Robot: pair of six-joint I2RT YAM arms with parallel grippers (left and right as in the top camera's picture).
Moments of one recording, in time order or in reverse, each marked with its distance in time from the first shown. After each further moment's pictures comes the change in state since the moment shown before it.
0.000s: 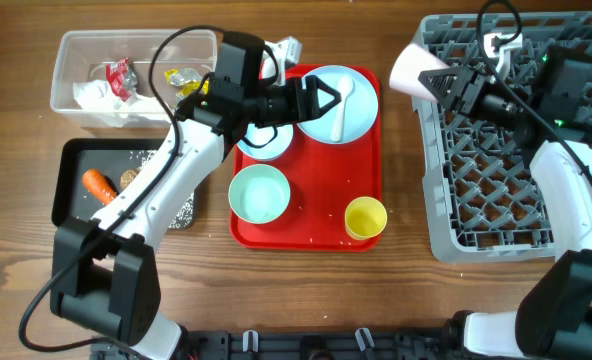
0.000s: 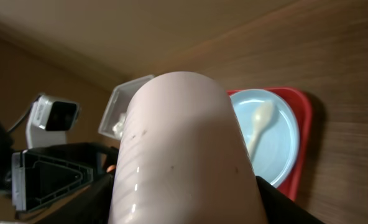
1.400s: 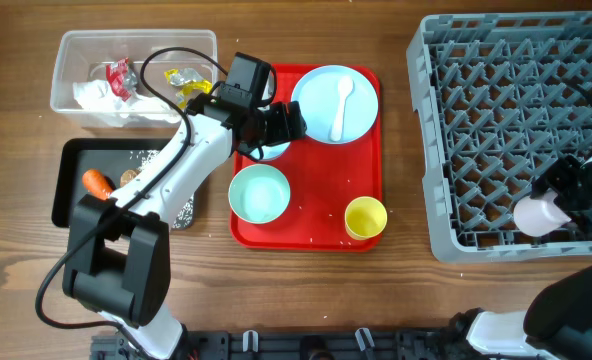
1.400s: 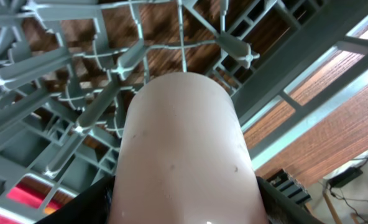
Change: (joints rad) left arm 0.000 0.082 0.000 -0.291 -0.364 0.019; right arm -0.364 0.019 0.227 -1.109 0.994 -0.039
